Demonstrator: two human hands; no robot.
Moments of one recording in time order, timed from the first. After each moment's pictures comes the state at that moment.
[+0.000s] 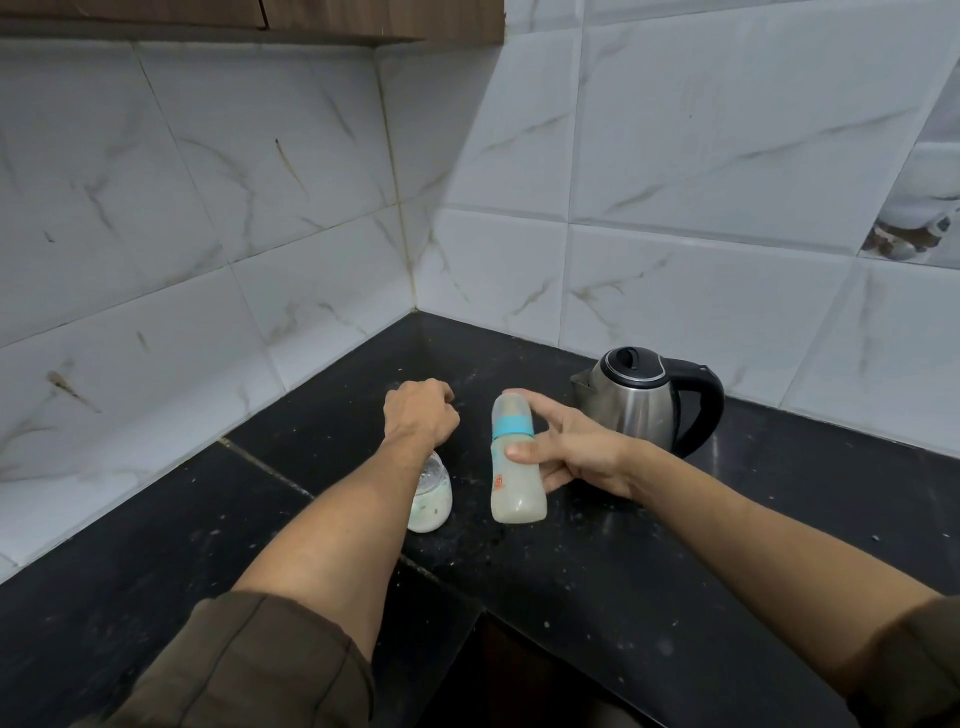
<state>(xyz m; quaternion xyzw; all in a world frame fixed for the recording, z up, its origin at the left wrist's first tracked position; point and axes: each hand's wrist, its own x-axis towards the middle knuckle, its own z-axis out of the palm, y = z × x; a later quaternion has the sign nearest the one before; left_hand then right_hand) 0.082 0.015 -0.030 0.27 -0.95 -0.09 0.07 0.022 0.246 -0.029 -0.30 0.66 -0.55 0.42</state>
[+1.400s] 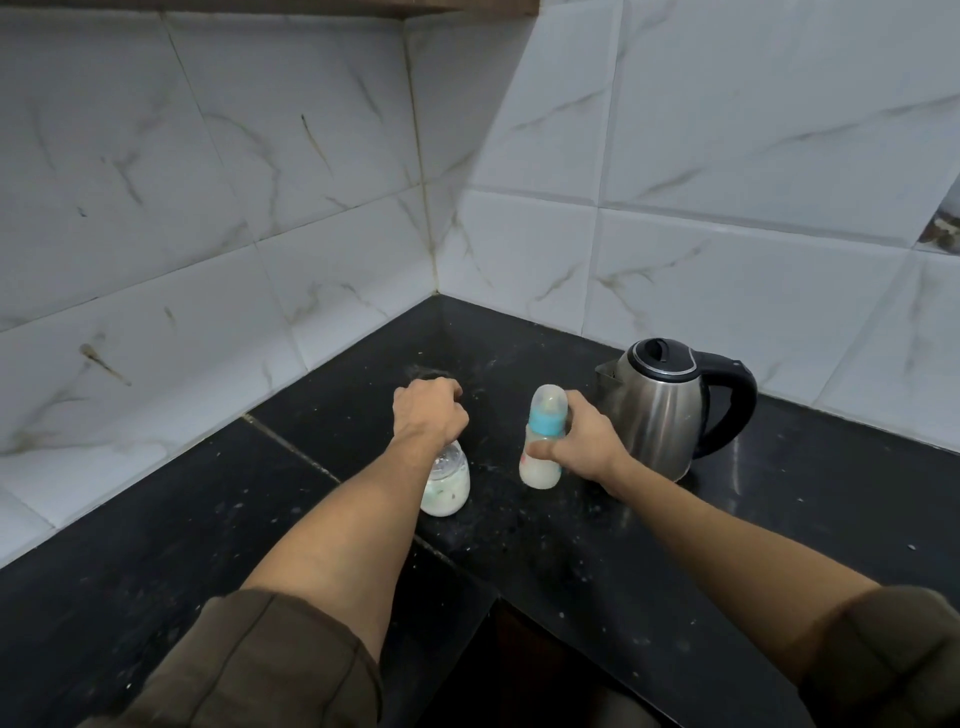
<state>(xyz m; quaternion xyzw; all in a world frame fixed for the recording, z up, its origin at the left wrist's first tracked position) 0.094 0.001 -0.049 0.28 -0.95 -0.09 0.06 0.012 0.218 -0.071 -0.24 0.85 -0.44 0.18</state>
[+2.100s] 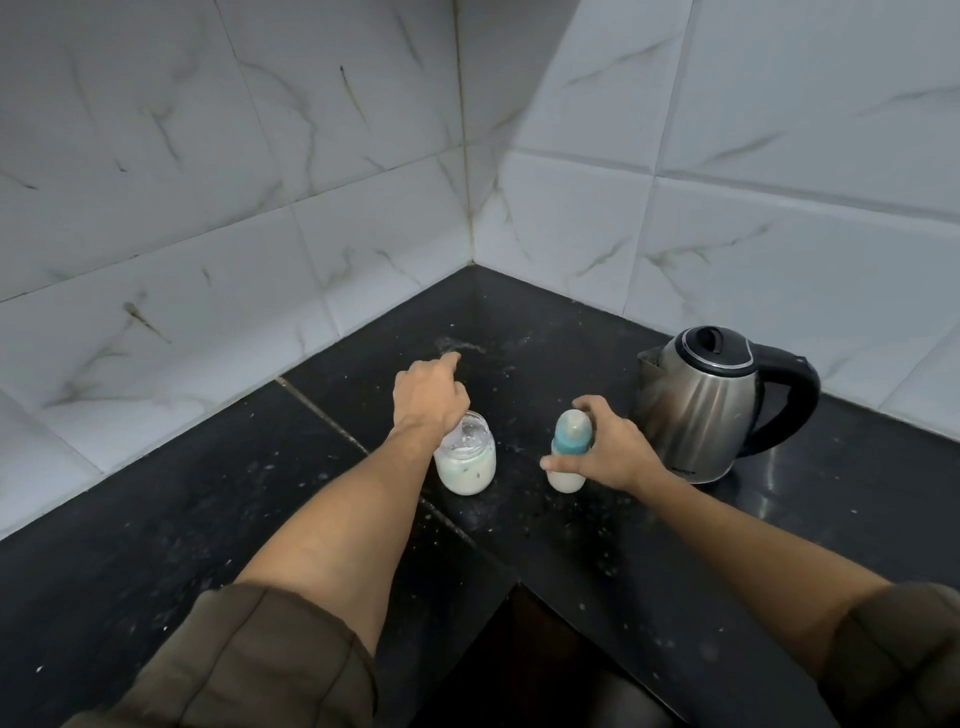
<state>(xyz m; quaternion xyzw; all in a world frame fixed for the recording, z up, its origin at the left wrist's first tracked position) 0.116 -0.023 -0.065 0.32 -0.93 -0.11 0.14 0.003 0.218 -0.103 -0.30 0.87 -0.34 0.18</state>
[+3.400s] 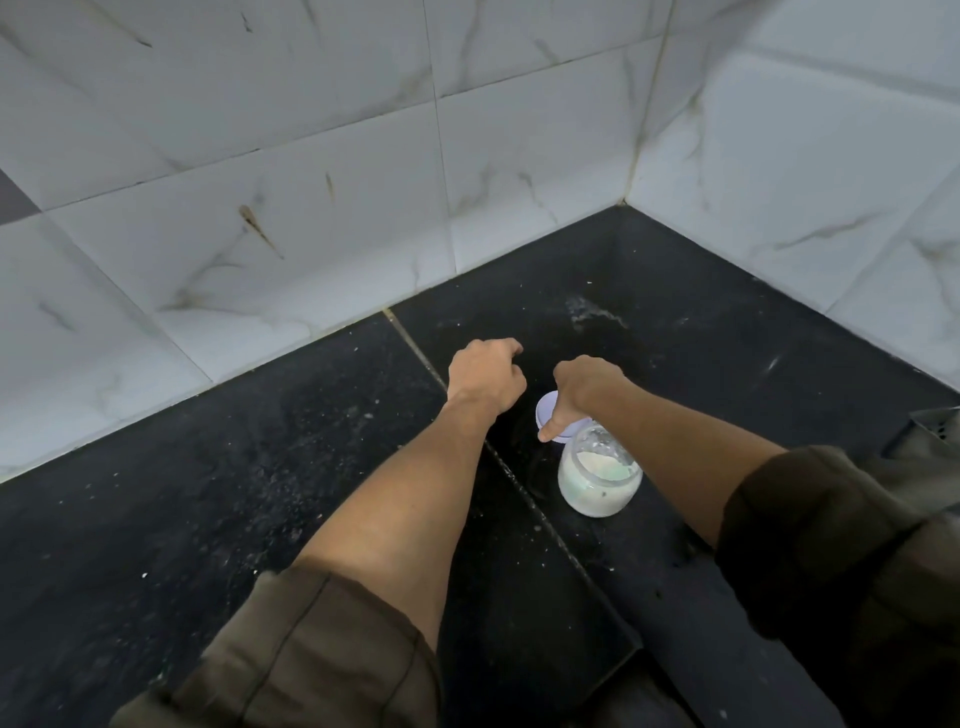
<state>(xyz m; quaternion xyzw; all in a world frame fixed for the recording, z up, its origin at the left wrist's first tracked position) 0.133 -0.148 -0.121 0.41 -0.90 -0.17 0.04 0.011 -0.065 -0.111 -0.46 0.84 0.17 0.23</state>
